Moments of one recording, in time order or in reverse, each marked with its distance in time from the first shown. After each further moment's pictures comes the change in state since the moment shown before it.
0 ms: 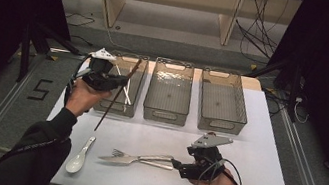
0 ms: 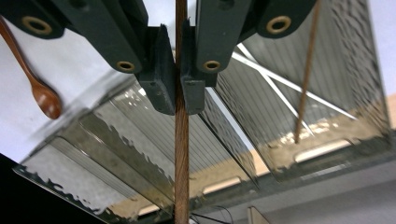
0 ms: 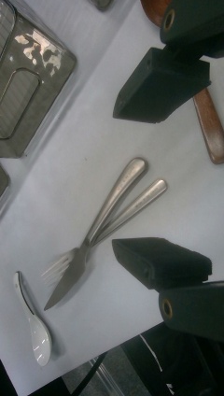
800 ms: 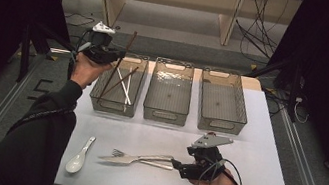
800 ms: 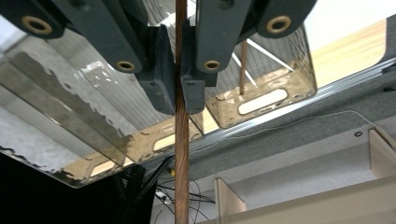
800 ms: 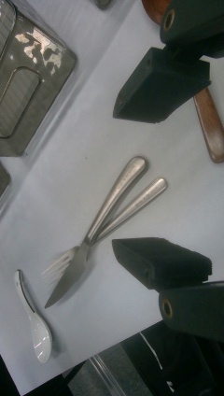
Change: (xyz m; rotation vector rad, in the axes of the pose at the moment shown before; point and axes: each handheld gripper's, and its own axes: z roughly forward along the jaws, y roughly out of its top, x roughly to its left) left arm 0.047 0.045 0.016 -0.090 0.116 0.008; right arm 0.000 0.000 -0.001 -0.001 0.007 0.002
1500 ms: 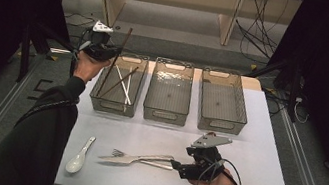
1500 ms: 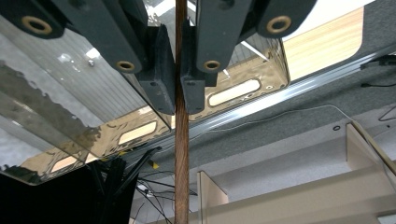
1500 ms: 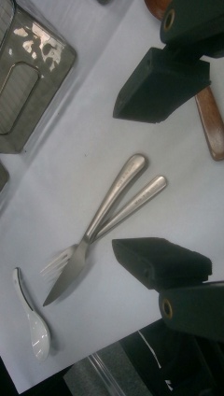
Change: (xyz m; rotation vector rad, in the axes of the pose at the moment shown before) left arm 0.026 -0.010 0.027 -0.030 0.062 0.019; right arm 0.001 0.000 0.002 0.005 0.006 -0.005
